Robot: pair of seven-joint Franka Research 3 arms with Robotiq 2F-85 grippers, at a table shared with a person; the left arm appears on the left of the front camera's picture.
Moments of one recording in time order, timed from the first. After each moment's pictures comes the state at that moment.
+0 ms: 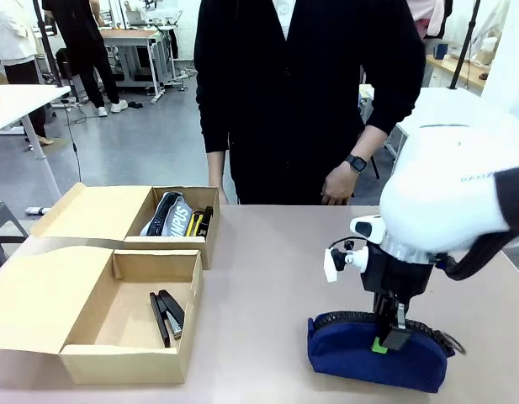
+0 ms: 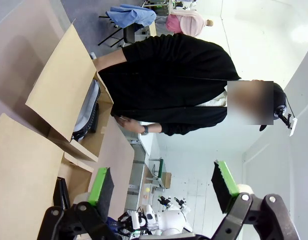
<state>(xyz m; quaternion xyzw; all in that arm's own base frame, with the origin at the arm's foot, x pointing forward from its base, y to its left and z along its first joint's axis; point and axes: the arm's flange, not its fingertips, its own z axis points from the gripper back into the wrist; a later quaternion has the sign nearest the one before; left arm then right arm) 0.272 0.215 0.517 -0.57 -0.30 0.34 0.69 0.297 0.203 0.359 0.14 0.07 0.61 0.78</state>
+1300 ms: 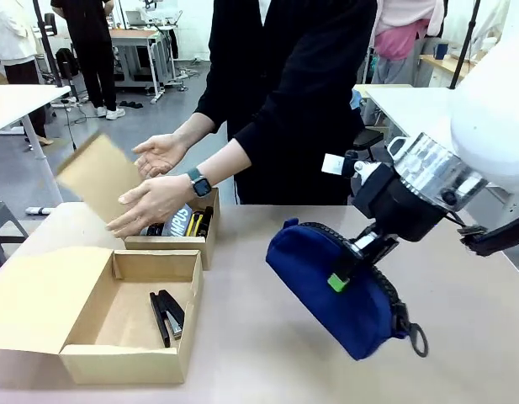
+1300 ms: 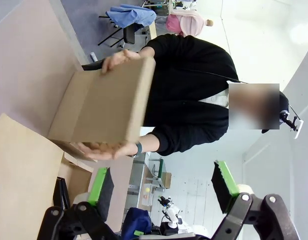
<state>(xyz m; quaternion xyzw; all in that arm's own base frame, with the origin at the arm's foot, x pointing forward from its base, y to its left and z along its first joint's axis) 0.272 0.215 0.517 -0.57 -0.30 0.34 0.69 0.263 0.244 0.483 0.25 -0.06 0.28 0.93</state>
